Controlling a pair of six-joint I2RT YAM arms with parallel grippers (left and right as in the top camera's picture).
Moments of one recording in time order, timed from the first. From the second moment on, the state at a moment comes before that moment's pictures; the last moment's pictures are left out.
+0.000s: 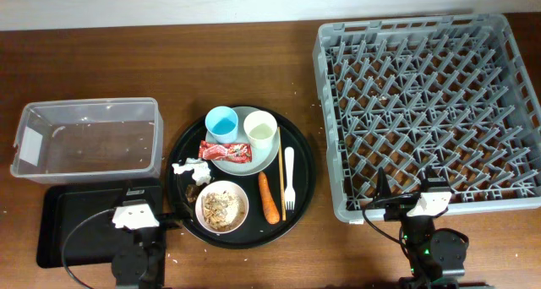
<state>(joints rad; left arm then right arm) -0.02 0.01 0.02 -0.08 -0.08 -0.12 0.00 0.01 0.01 -0.07 -0.02 0.05</state>
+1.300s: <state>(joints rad) -0.02 0.01 0.02 -0.08 -0.04 -0.12 0.00 0.01 0.01 -0.07 -0.02 0.05</state>
